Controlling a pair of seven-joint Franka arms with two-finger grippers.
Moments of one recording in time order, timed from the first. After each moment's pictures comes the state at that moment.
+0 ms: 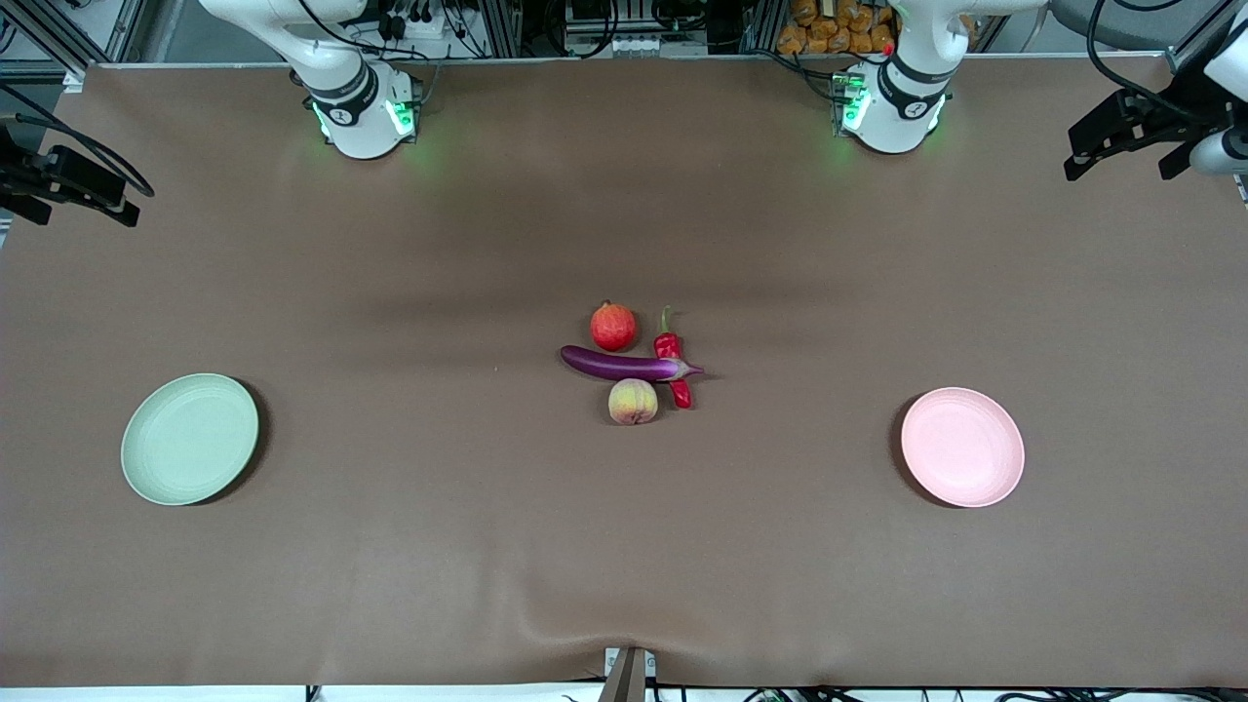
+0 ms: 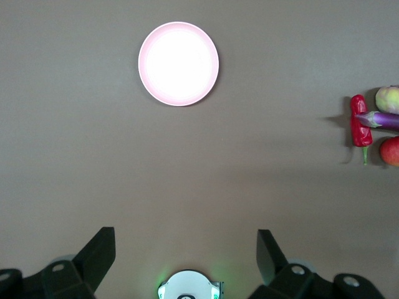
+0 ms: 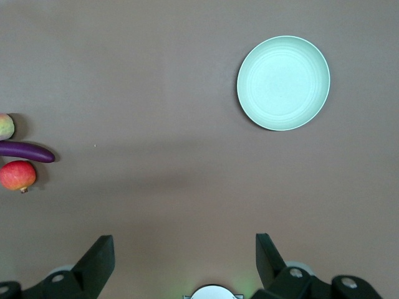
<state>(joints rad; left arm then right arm) -0.05 -0.14 -0.04 -1.57 -0.01 1.39 -0.09 -0.01 -0.01 -0.02 -1.45 0.04 1.37 0.03</state>
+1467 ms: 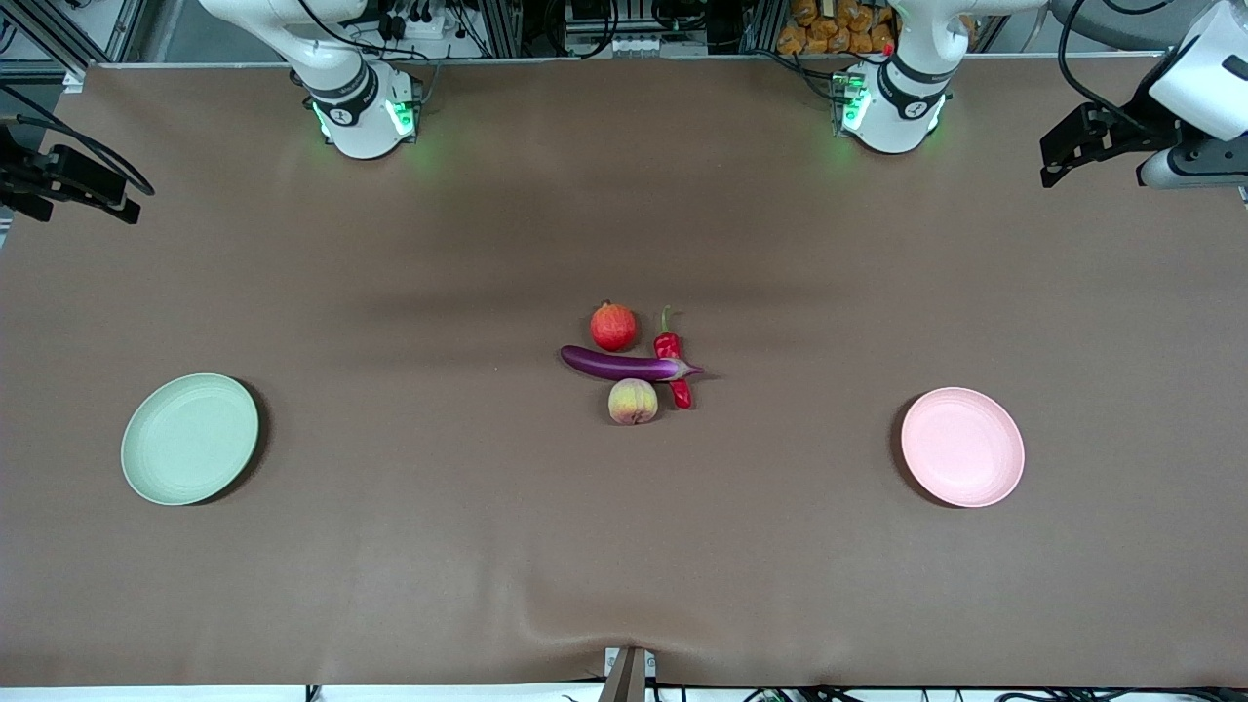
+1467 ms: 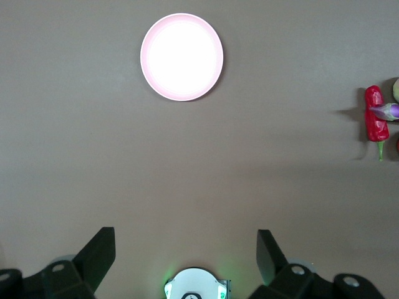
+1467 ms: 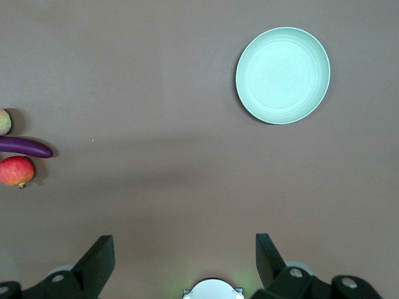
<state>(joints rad) -0.05 -0.14 -0.08 -1.61 0.03 1.41 -0.12 -0.01 -0.01 -0.03 -1.45 0.04 1.35 0.03</state>
